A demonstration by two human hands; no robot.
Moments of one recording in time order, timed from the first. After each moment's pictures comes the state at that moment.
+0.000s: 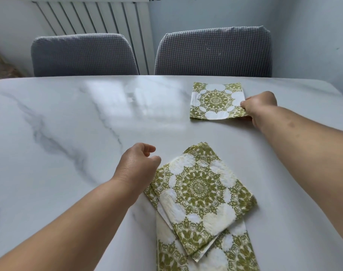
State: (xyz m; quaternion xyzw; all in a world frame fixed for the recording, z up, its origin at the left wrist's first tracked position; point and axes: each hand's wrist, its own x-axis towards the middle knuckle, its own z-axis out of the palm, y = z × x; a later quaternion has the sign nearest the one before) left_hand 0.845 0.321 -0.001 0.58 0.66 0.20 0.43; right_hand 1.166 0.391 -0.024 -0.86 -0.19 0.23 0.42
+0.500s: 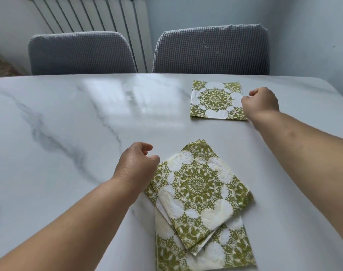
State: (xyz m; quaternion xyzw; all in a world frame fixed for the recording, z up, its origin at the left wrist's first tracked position) left_hand 0.847 0.316 -0.002 0.56 0.68 0.21 0.43; right_hand 1.160 0.368 -0.017 -0.88 -0.31 0.13 0.33
